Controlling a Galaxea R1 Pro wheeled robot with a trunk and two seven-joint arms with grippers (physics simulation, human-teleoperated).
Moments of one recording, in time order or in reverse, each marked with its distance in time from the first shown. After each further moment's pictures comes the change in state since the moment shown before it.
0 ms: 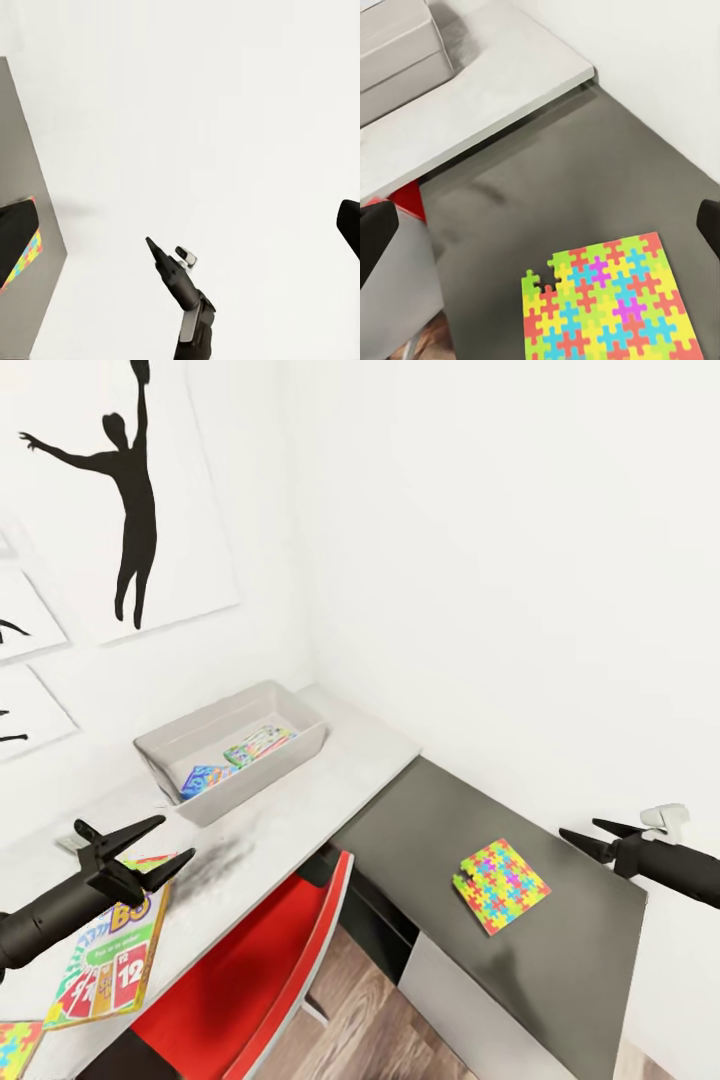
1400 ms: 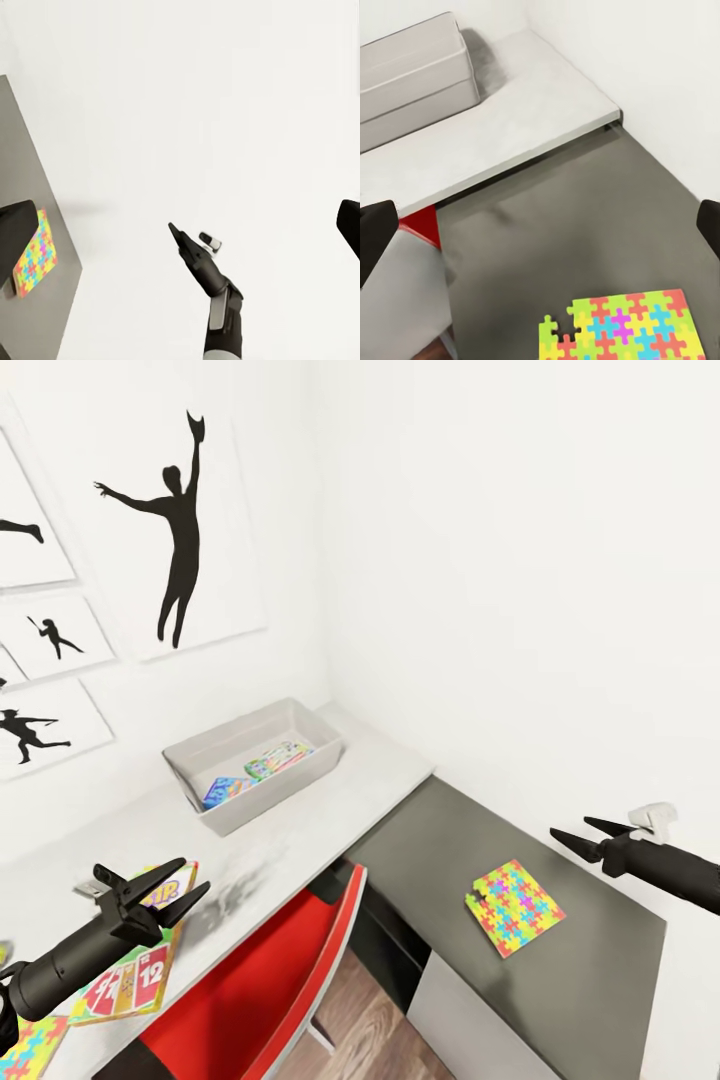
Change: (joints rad) left arm 0.112 -0.099 -0.013 0.000 -0.355 -0.075 -0.294; right arm 0.001 0.034 0.012 -0.001 0.000 -0.050 -0.035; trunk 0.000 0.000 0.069
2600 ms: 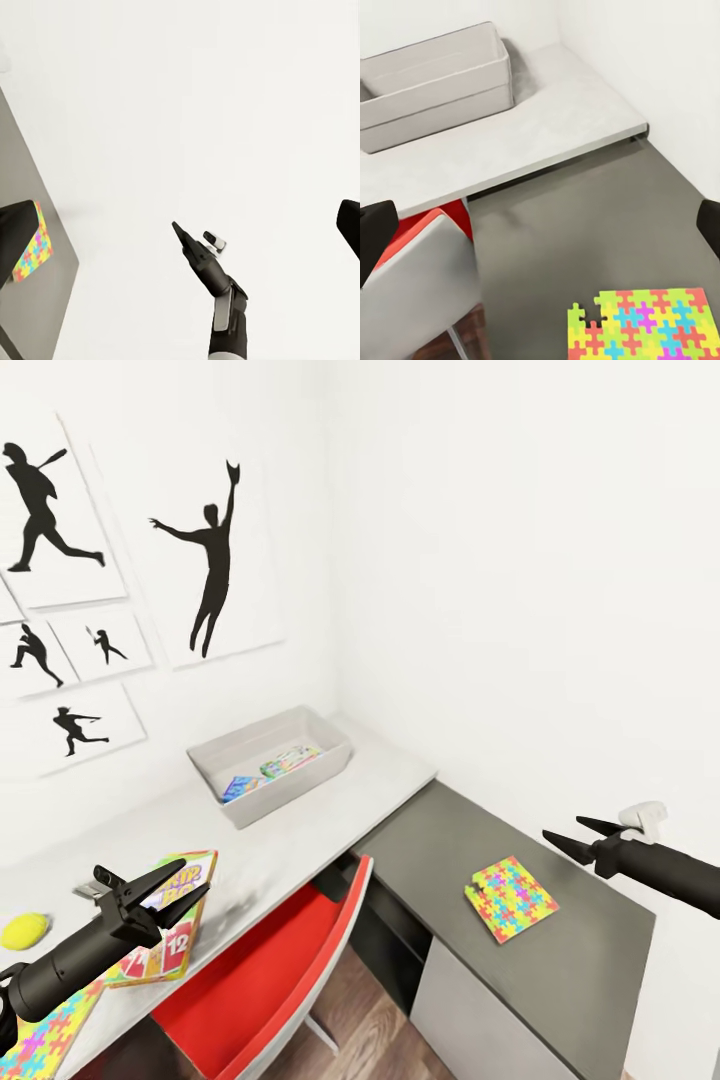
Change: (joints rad) left arm 0.003 0.000 0.002 0.001 -0.013 -0.007 -0.002; right arm 0.005 0.005 0.028 0.000 0.001 -0.029 0.000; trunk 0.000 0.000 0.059
